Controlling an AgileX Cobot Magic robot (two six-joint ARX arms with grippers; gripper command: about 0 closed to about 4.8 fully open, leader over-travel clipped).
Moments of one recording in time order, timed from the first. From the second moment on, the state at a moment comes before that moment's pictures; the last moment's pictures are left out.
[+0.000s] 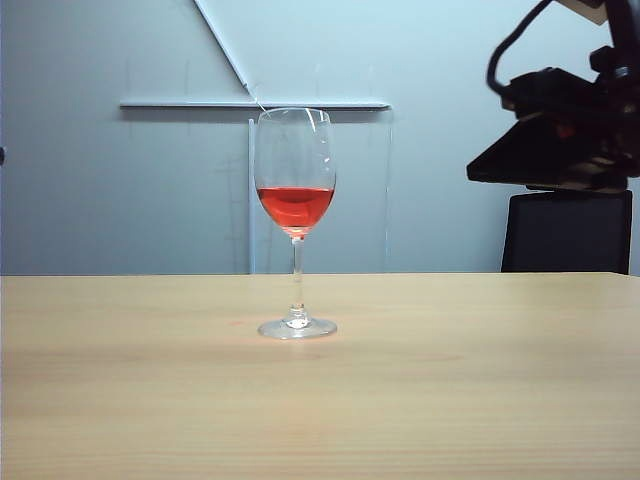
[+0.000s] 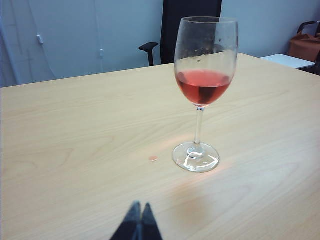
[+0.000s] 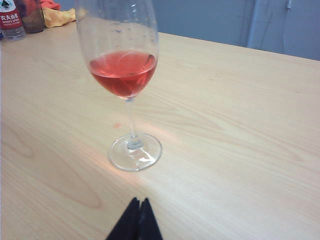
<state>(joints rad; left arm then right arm) -0.45 0.00 0.01 -0.02 0.07 0.03 0.61 0.92 0.17 0.60 0.05 -0.01</state>
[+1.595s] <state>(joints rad) -0.07 0.00 0.01 -0.02 0.07 0.03 0.61 0.91 0.17 0.58 0.05 -0.01</state>
